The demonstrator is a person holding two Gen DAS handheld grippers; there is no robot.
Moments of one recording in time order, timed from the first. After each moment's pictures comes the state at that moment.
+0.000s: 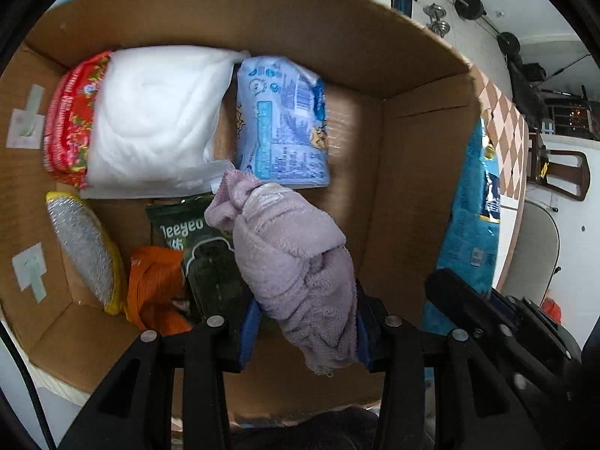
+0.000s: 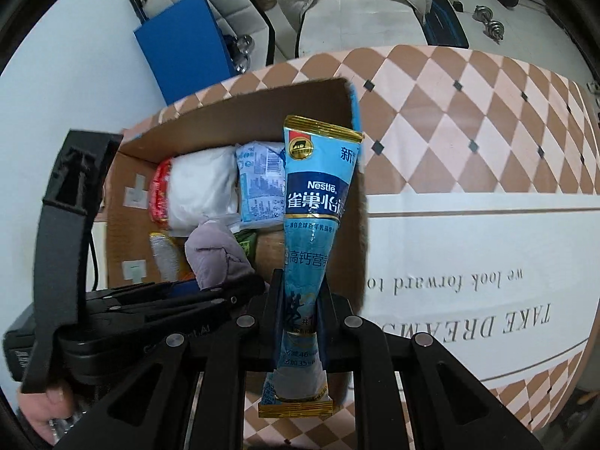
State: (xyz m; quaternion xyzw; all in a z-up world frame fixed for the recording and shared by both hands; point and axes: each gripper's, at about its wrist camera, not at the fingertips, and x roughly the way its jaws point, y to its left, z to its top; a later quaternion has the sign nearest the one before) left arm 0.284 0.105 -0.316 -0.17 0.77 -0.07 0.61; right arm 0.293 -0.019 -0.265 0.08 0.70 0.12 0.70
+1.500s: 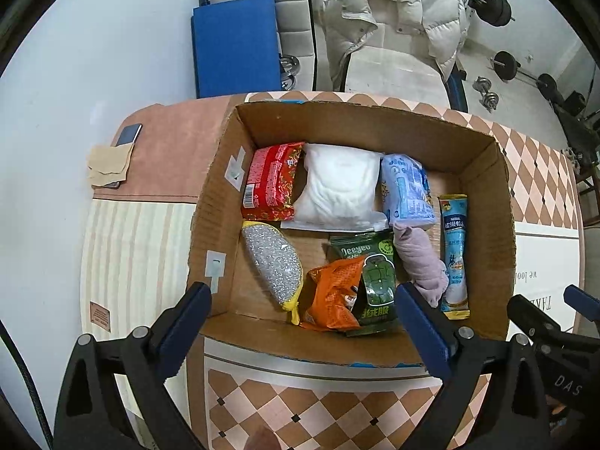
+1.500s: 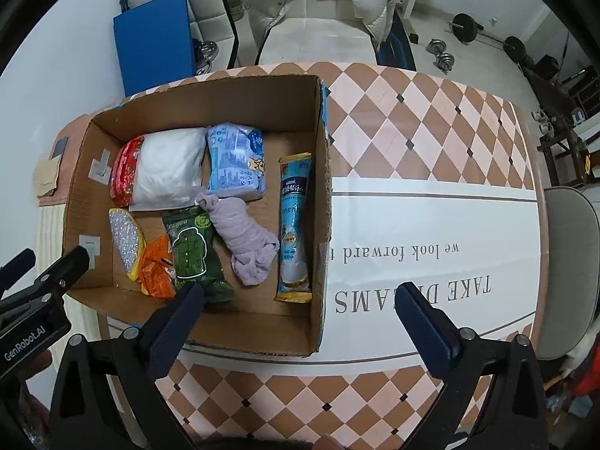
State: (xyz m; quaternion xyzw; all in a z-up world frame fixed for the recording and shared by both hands) left arm 0.200 0.174 -0.209 -0.02 0.62 0.09 0.78; right arm 0.230 -0.016 -0.218 -0.02 0.66 0.03 0.75
